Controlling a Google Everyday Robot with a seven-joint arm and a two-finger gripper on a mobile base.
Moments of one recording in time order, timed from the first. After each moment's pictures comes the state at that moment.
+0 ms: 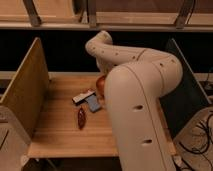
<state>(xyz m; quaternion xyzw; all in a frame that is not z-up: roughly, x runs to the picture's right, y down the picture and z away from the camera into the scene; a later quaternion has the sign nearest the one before) 0.028 -0.096 0.890 -0.10 0.20 0.65 0.73</state>
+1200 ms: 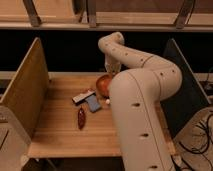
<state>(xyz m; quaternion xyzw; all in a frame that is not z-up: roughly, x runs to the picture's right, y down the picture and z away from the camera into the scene) 0.057 -0.080 0.907 -0.16 0.23 0.68 0.68</state>
